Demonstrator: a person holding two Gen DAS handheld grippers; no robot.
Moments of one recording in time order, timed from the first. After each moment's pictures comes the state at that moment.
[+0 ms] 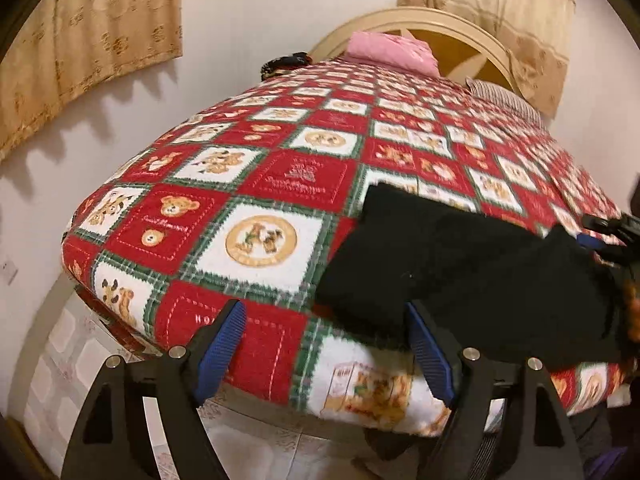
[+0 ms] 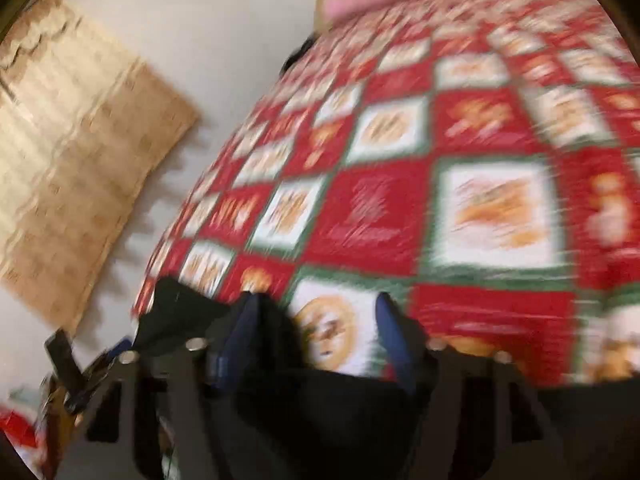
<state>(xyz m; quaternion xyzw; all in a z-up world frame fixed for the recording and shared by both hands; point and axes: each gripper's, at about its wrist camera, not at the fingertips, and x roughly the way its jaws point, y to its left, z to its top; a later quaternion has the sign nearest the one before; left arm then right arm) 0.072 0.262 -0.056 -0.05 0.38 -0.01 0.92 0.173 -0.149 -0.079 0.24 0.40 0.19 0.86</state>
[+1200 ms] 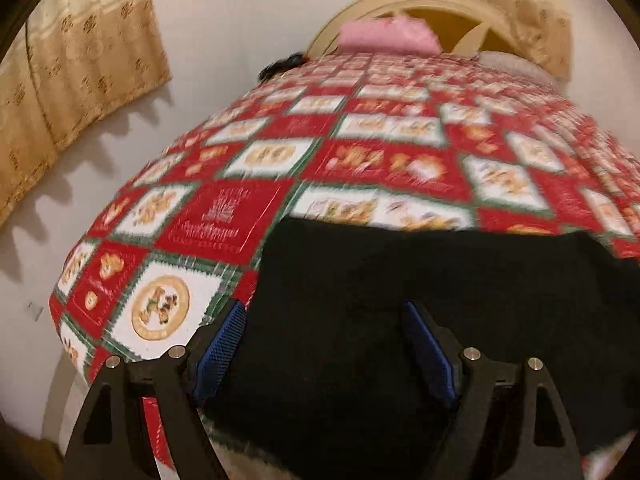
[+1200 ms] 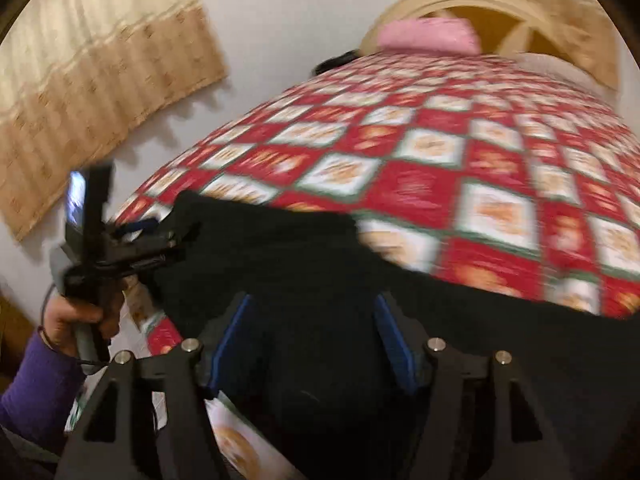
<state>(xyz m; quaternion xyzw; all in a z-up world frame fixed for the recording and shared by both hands) 0.145 0.175 -0.079 0.03 0.39 0.05 0.92 0.094 -0.087 -0.054 0.06 0.39 0.15 0.91</state>
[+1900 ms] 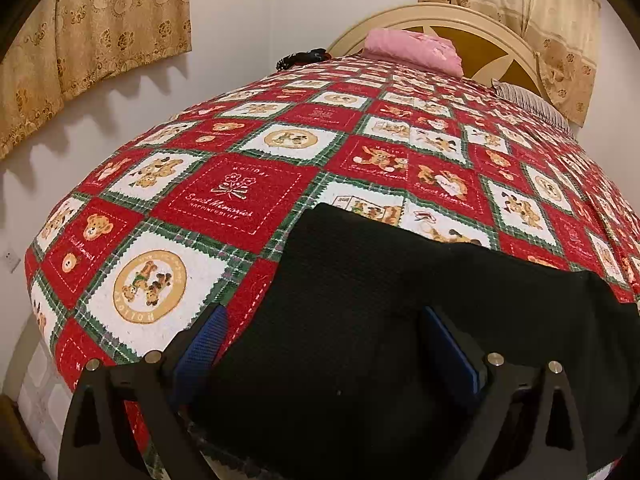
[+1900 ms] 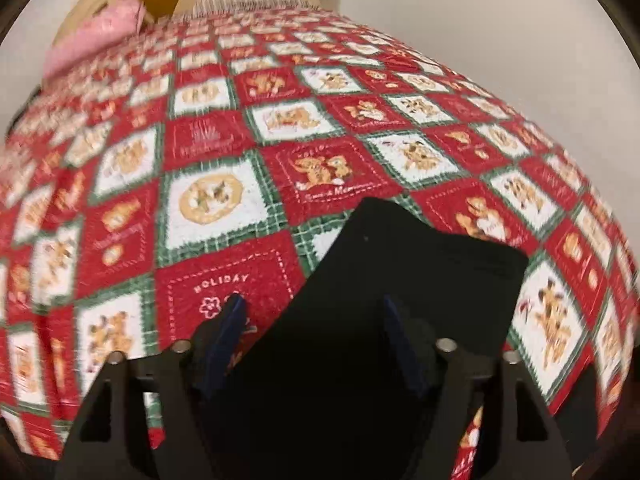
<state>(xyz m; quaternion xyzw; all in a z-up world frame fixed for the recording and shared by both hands) 0.149 0.199 -0.088 -0.05 0.39 0.05 0.92 0.180 -0.404 -0.059 0.13 0.50 -0.34 0.79</state>
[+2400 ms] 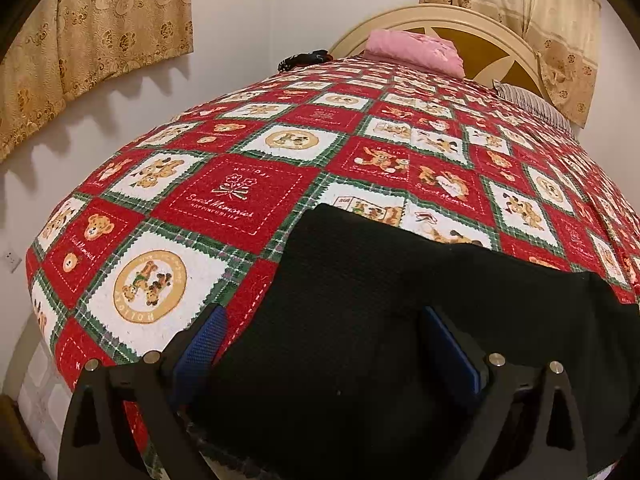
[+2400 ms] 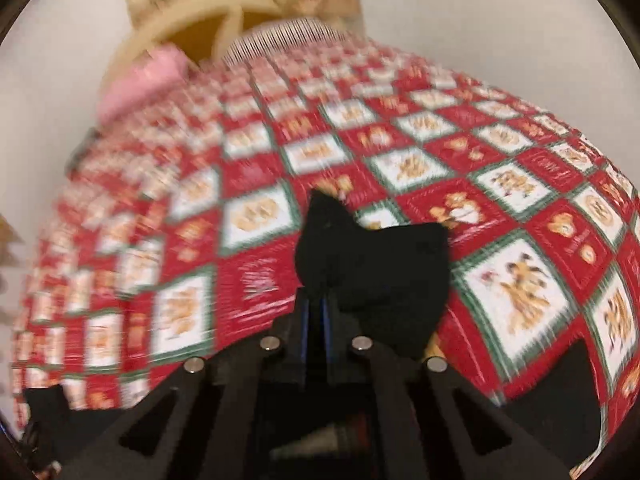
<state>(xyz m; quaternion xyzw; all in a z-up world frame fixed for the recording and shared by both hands) 0.149 0.199 -0.088 -0.05 0.38 0.05 0.92 0.083 -0.398 0.012 0.22 0.39 -0.24 0.86</state>
